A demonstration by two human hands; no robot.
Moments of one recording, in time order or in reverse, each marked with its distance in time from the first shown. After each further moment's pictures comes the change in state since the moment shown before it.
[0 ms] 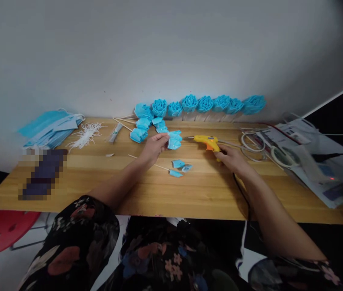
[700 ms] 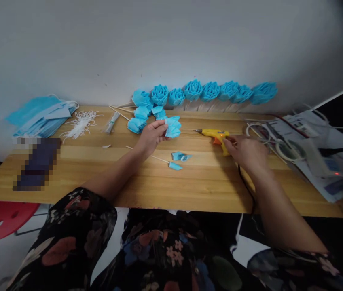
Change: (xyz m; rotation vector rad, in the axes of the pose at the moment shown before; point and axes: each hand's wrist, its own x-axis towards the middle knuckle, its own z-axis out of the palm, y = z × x) left_hand 0.000 0.011 -0.005 0.014 -0.007 0.007; right_hand -0.004 0.005 -0.019 -0.653 0.256 -0.118
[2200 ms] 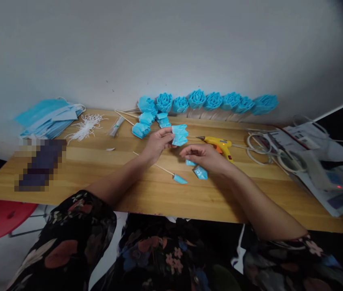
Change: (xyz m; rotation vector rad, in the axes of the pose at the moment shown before) left_hand -0.007 -0.007 0.008 0.007 -0.049 0.043; right_hand 0.005 -0.099 0.014 1.132 -0.618 -0.355
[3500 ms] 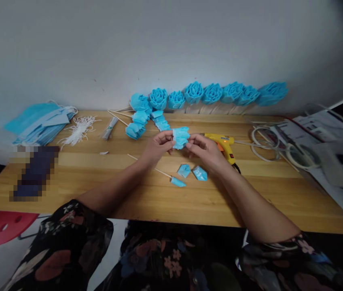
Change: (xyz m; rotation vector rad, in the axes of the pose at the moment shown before) left_hand -0.010 -0.007 0.006 0.218 -0.059 0.091; right_hand 0.008 0.009 0.006 0.149 0.316 -0.006
